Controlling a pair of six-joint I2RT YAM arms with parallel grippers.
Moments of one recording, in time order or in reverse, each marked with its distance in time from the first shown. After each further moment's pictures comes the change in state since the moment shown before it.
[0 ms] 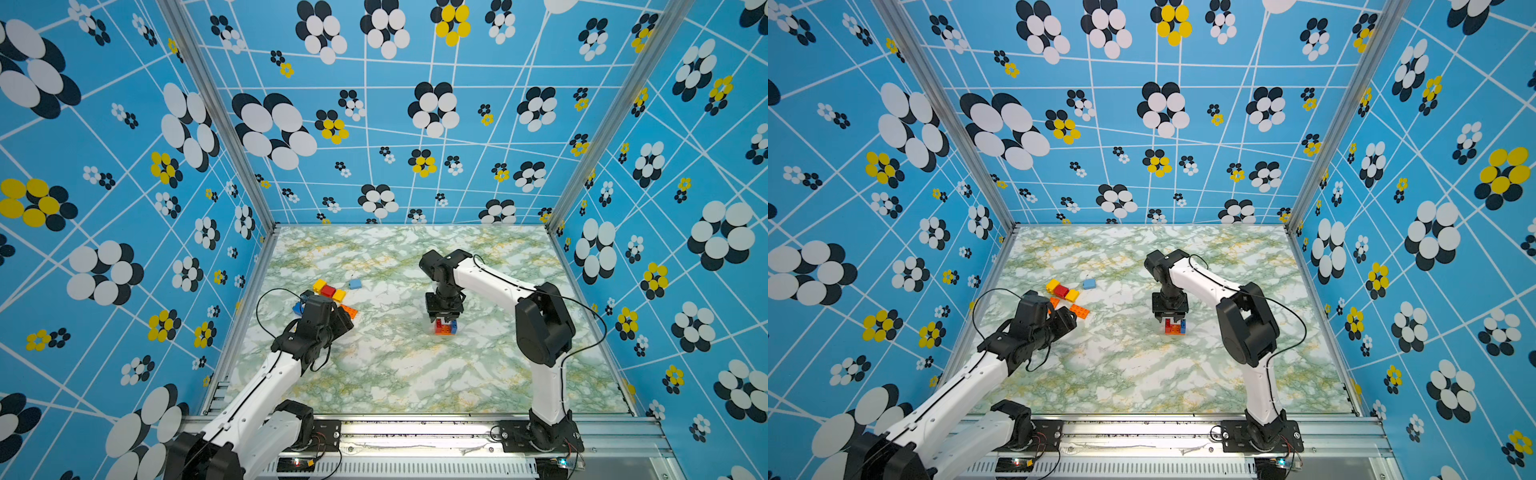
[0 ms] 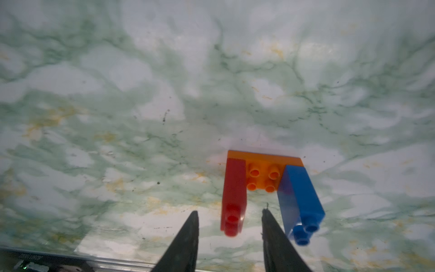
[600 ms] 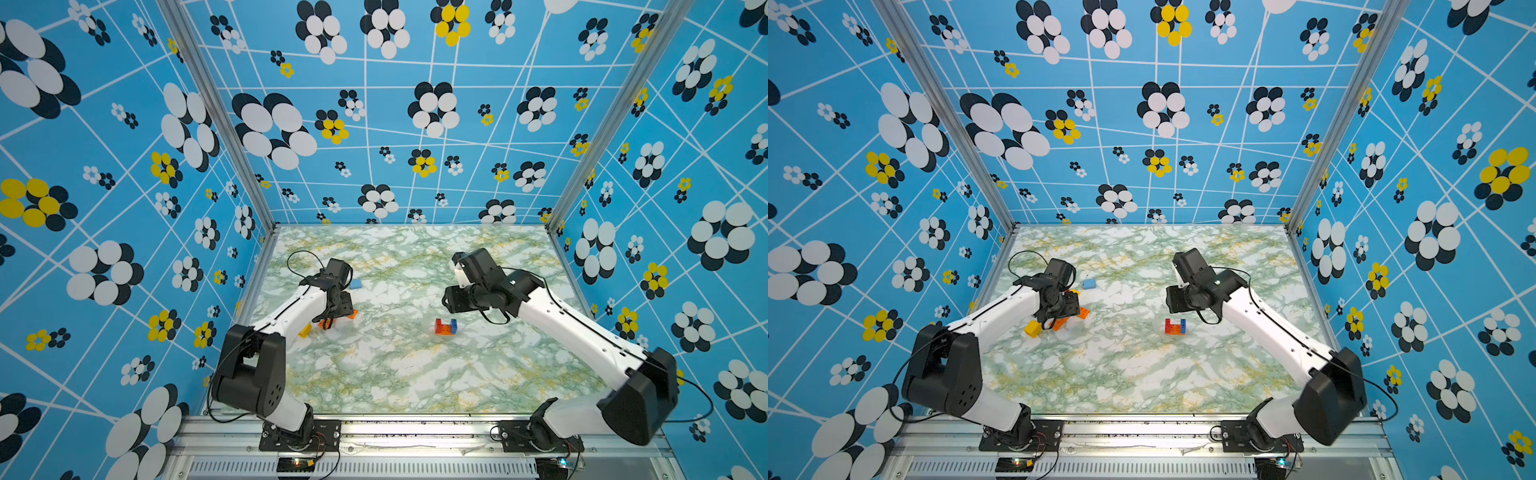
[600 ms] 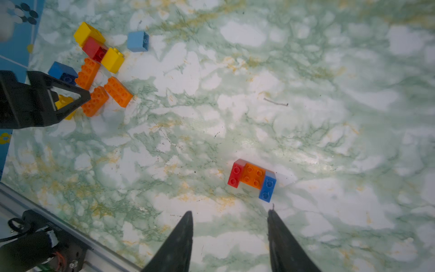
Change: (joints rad) left arm 0.035 0.581 0.446 -0.323 -0.172 0.330; right arm 0.000 -0.623 -0.420 0.396 0.117 -0.189
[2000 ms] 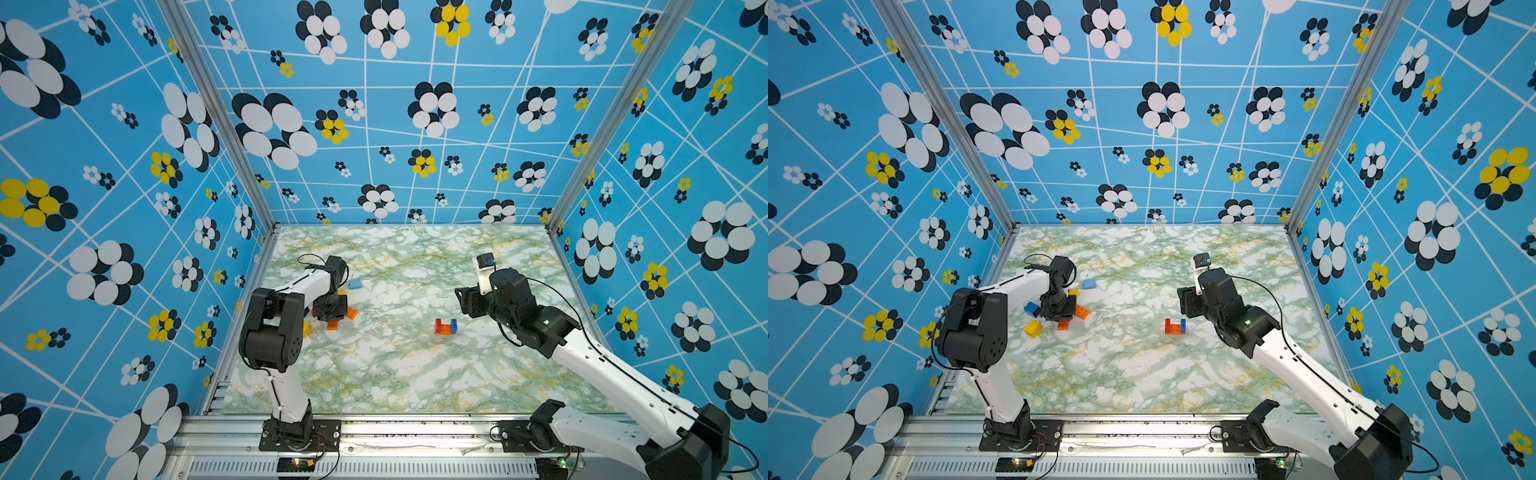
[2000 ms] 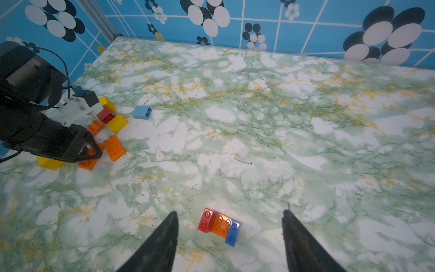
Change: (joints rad) left arm 0.083 0.263 0.121 -0.065 0.172 0.157; right arm 0.000 -0.288 -0.286 0.351 0.192 -0.101
